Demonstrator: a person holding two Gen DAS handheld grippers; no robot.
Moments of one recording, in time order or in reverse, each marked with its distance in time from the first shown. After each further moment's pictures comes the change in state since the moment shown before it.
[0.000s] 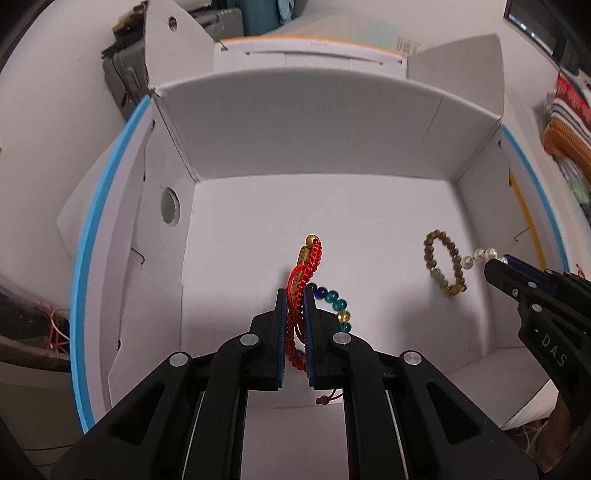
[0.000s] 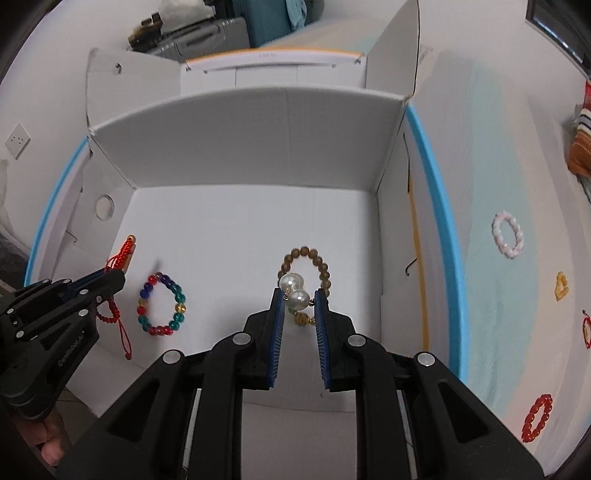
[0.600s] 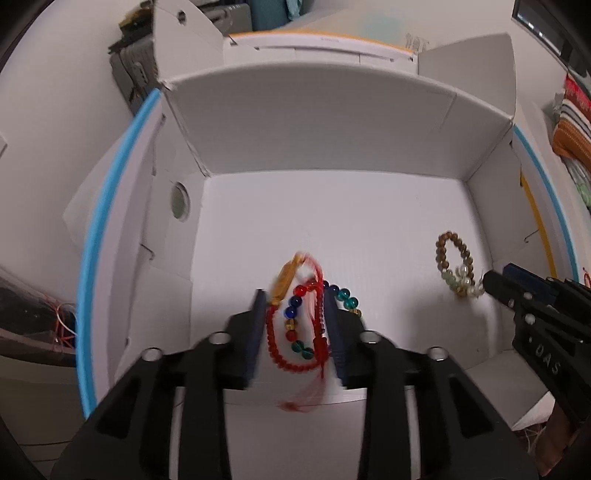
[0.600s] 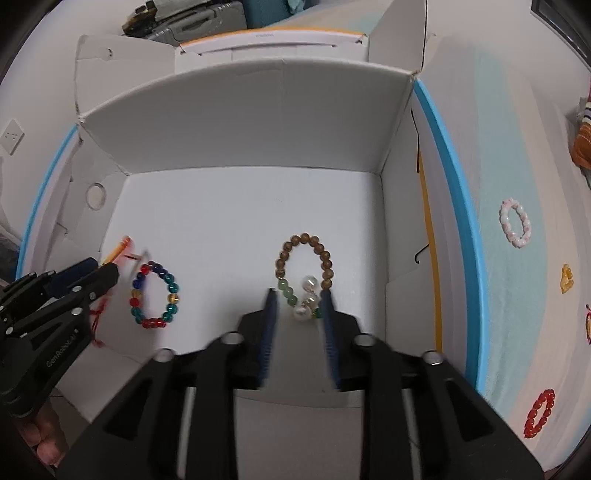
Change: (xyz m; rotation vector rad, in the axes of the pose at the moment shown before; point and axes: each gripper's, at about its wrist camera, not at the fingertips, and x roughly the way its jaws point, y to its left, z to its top) left arm -0.001 0.004 0.001 -0.020 -0.010 0.032; right arm 0.009 0.004 0.000 0.000 0.043 0.010
